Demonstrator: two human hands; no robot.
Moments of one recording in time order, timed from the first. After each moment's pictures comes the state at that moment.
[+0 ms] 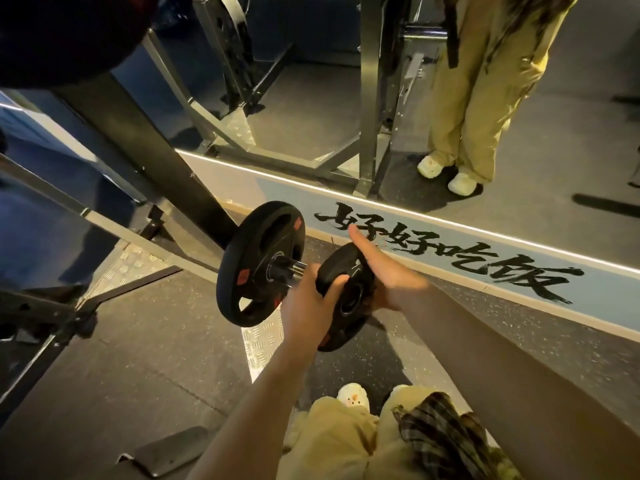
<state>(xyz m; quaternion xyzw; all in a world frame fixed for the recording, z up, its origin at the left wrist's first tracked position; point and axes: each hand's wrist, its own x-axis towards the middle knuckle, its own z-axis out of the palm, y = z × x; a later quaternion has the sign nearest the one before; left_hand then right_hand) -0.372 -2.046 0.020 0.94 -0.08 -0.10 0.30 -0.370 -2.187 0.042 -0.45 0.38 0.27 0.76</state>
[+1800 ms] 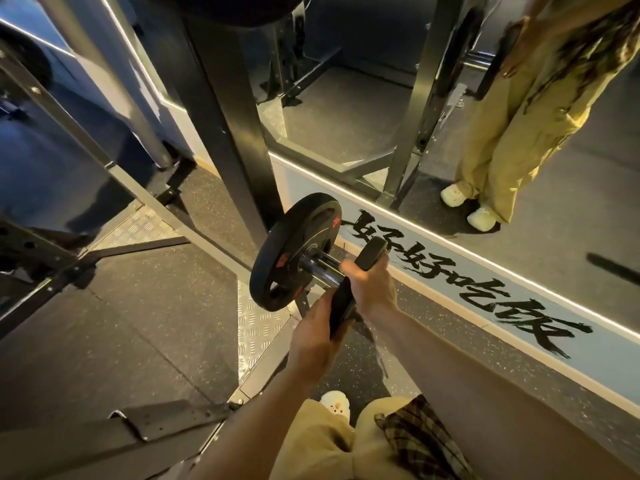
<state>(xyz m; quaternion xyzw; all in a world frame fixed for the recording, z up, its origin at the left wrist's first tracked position) -0.407 -1.991 -0.019 0.91 -0.08 -0.11 0.40 -0.354 -2.108 0.002 -0.78 0.28 0.02 0.56</state>
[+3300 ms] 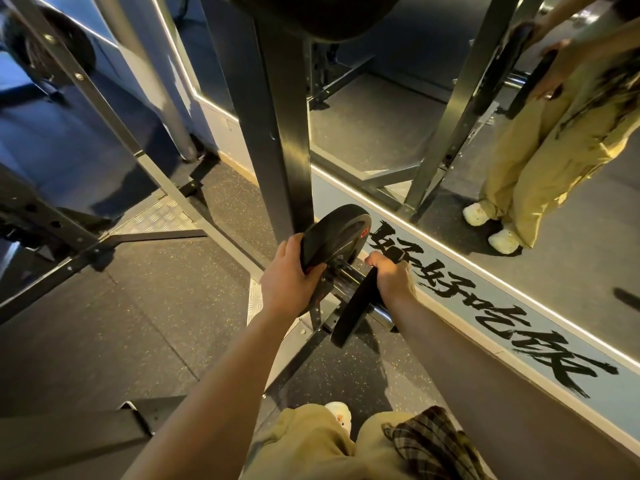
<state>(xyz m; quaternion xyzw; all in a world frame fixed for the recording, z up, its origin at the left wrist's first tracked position) -0.313 -1.941 0.020 0.94 0.01 -0.01 0.34 -0.319 -2.104 0.019 -0.69 0.36 0.09 0.62</state>
